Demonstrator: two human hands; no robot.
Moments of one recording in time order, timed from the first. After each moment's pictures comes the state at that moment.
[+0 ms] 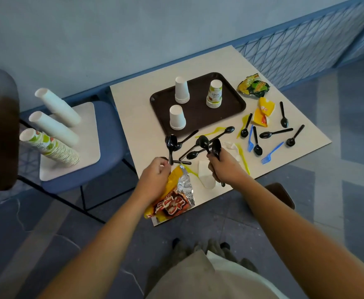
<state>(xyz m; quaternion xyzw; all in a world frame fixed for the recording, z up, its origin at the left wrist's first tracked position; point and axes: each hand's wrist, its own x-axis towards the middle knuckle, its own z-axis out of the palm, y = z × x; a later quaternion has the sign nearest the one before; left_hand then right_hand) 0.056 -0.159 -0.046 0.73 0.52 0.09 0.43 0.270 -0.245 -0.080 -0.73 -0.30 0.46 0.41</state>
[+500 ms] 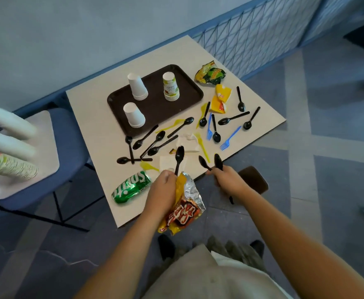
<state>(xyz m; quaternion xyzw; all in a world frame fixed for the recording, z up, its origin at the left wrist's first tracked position) 0.161 -0.279 -0.072 0.68 0.53 0.06 0.50 0.349 -0.380 -0.116 -0.75 -0.14 0.51 0.40</state>
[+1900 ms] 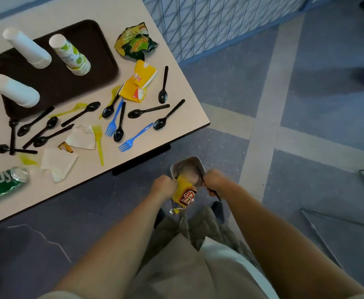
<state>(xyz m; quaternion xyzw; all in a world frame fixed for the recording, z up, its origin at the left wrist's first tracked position) 0.511 -0.422 -0.245 0.64 0.59 -0.23 0.44 0.675 -0.516 -0.255 -0.80 -0.09 0.58 0.16</state>
